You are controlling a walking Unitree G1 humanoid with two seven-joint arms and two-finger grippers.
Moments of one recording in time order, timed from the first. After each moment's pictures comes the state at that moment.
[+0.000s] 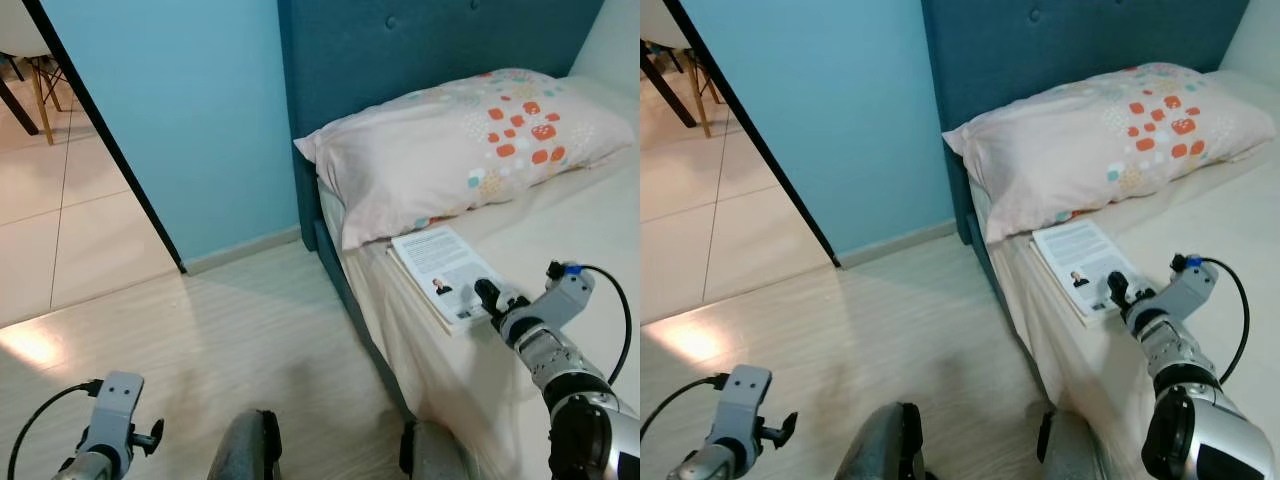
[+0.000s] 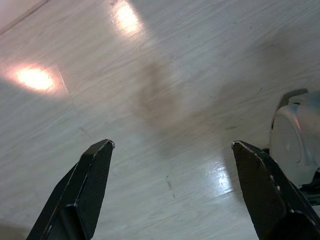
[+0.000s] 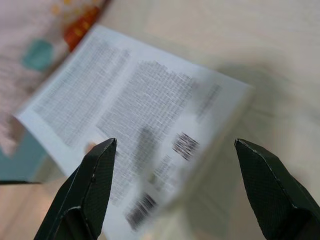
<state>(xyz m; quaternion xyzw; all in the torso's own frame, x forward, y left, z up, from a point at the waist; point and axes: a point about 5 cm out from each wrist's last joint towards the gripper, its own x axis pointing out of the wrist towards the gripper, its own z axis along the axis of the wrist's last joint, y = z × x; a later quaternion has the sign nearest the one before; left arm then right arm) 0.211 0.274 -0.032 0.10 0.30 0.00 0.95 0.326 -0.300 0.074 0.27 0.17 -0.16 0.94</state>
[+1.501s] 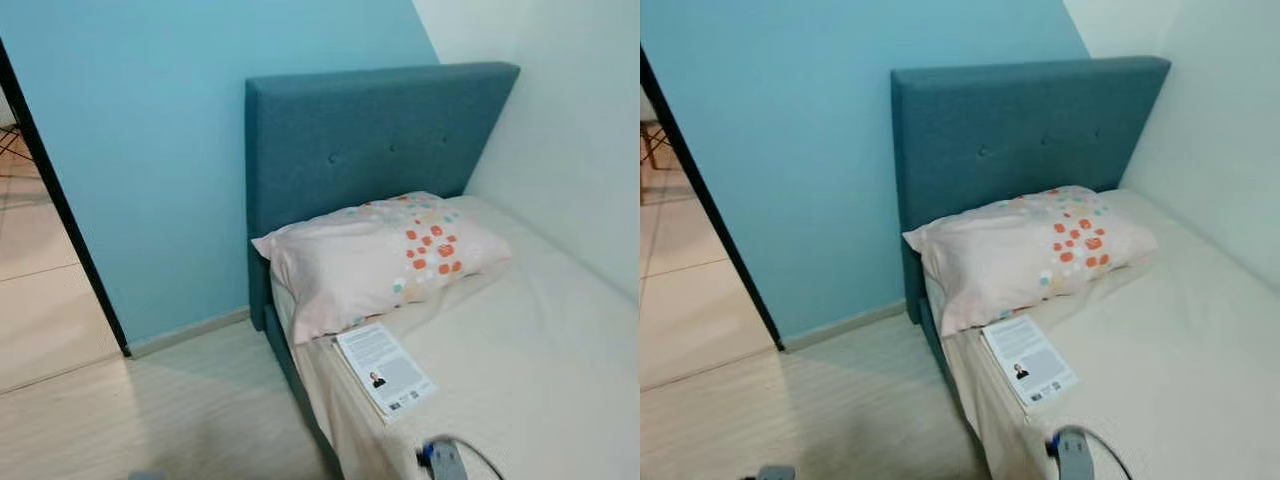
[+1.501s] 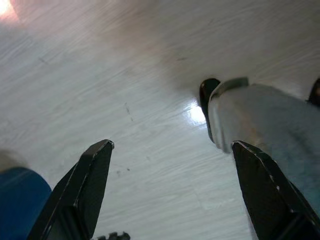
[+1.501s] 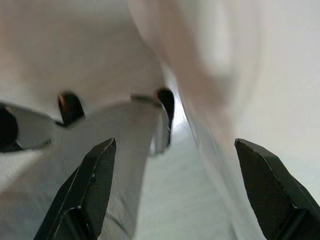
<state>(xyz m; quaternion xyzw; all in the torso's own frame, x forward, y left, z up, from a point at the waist) 0.122 0.227 -0.101 0.09 0.53 0.06 0.84 0.138 -0.199 -0.101 0.03 0.55 0.03 0.83</state>
